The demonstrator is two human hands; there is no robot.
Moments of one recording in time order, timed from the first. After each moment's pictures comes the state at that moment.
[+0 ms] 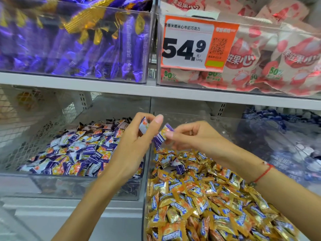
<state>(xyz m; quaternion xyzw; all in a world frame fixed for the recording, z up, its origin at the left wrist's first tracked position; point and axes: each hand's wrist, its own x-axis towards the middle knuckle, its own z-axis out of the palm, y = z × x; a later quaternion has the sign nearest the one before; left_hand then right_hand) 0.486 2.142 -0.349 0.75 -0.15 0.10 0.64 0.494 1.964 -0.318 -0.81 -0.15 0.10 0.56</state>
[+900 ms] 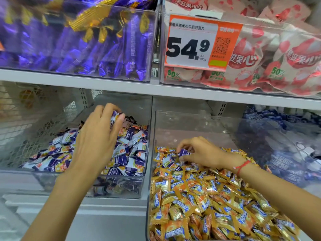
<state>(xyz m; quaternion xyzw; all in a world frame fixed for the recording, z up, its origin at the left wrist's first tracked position) 0.501 2.204 -0.357 0.91 -0.06 0.32 0.26 0.546 1.926 -0.387 -0.96 -0.23 0.05 0.17</state>
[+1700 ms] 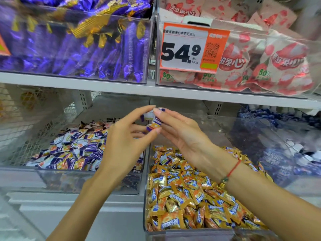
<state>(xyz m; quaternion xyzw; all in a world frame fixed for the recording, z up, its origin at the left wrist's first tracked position) 0.471 2.151 -0.343 0.77 -0.18 0.24 0.57 0.482 2.009 -0.315 -0.60 -0.03 0.05 0.80</state>
